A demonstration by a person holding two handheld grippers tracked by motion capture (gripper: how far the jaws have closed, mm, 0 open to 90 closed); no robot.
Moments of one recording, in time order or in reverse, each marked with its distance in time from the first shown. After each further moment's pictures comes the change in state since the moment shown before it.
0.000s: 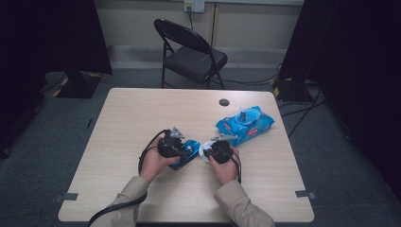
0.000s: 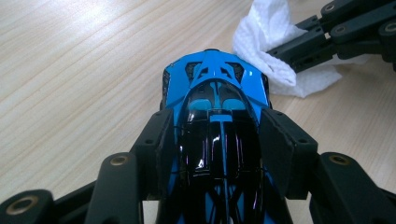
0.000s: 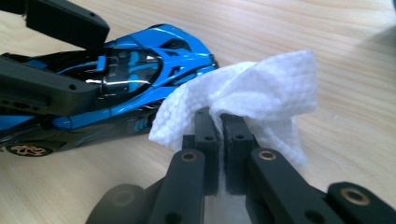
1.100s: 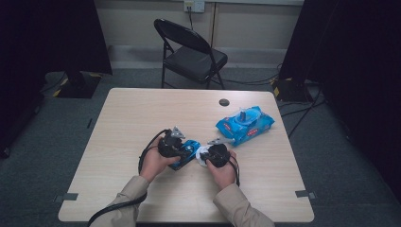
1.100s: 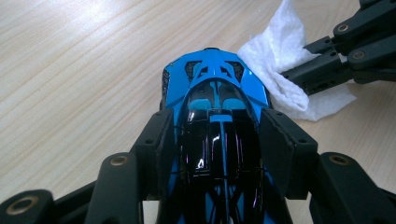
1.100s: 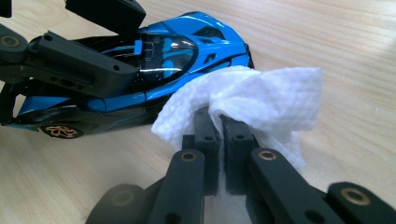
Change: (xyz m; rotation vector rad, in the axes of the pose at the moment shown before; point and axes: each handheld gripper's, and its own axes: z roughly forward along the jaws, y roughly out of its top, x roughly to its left) left arm -0.001 0.002 0.000 0.015 0.002 0.003; right arm 0.014 -0.006 -0.002 0.008 0.038 -0.023
